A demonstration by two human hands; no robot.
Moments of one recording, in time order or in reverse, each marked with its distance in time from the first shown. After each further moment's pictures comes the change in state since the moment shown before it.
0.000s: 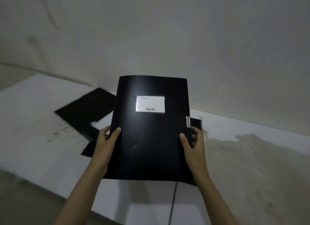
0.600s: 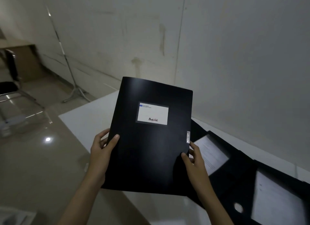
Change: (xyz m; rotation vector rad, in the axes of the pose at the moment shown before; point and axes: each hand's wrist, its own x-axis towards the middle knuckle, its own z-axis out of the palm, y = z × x) left_hand 0.064 0.061 -0.303 -0.143 0.394 0.150; right_hand -0.036 -0.058 0.318 0.034 -0.560 0.013
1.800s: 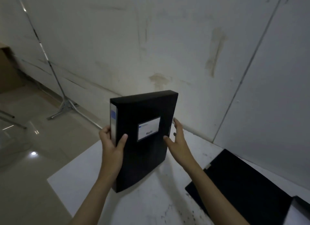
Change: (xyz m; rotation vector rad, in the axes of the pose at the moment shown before) left_hand 0.436 0.018 -0.039 0.063 -0.099 0.270; right_hand 0.382 -0.045 0.286 -0.213 -0.064 -0.121
